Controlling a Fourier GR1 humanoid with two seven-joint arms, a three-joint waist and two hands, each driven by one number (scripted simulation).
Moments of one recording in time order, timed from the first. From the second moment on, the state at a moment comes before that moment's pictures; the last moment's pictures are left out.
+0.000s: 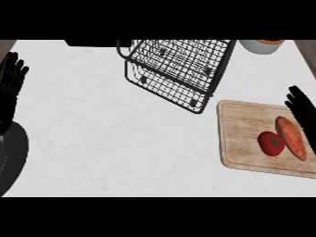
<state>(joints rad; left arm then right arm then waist) -0.28 0.51 0.03 -1.31 0.28 0.07 -0.18 -0.08 -0.46 -0.03 -1.45 -0.20 0.07 0.04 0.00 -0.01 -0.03</state>
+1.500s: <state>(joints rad) 0.06 0.22 -0.21 -1.37 0.10 0.32 -0.02 -0.04 -0.94 -0.31 -1.29 -0.18 0.32 0.13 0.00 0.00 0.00</state>
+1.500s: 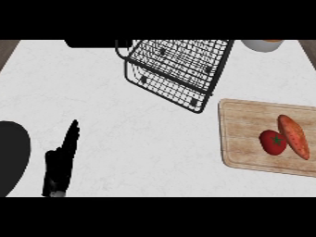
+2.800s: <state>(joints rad) 0.06 0.17 -0.19 -1.40 0.03 0.30 0.04 -0.15 -0.76 0.02 -1.56 0.36 0.31 0.65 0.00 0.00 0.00</state>
